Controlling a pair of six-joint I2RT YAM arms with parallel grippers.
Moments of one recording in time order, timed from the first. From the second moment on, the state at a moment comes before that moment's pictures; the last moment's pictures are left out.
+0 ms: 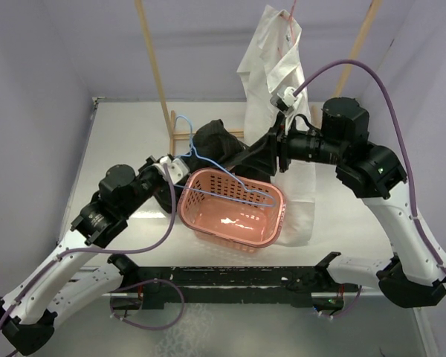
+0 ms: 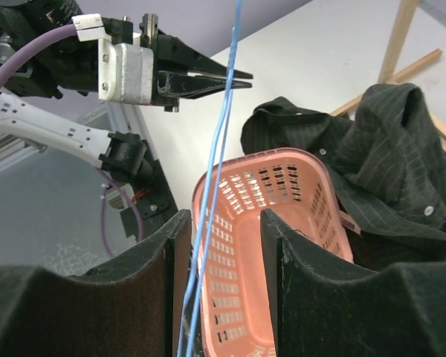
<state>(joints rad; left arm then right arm) -0.64 0.73 0.85 -0.28 -0.06 0.57 0.64 1.19 1.73 -0.82 -0.51 0.09</state>
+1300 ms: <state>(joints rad) -0.70 0.74 0.85 -0.23 -0.17 0.61 0.79 1.30 1.67 -0.82 -0.42 0.10</state>
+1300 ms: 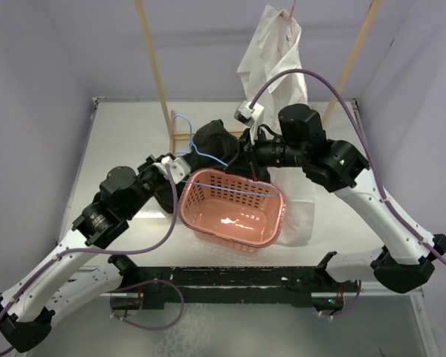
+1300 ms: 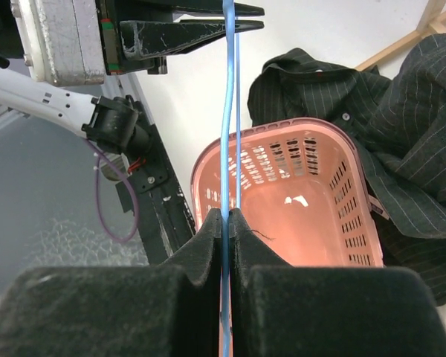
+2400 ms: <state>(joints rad) -0.70 0.62 0.83 -0.19 -0.25 0.32 0.76 1.57 2.05 -0.54 0.31 0.00</state>
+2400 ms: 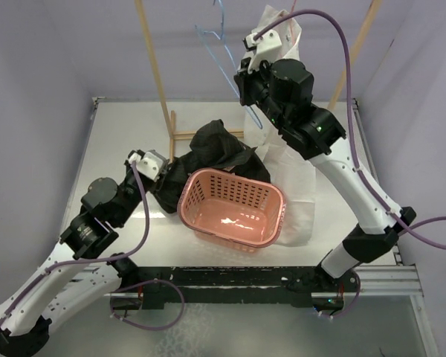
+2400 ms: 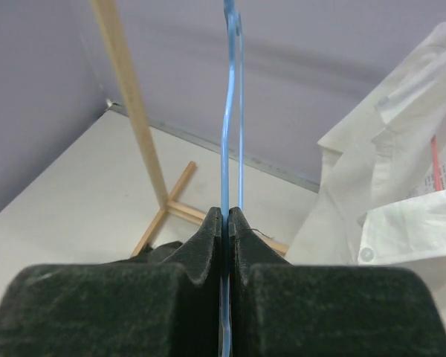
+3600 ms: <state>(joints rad) -0.70 0.57 0.79 -0.18 -0.21 0.32 0.59 1.87 2.33 -0.36 0.27 -0.03</state>
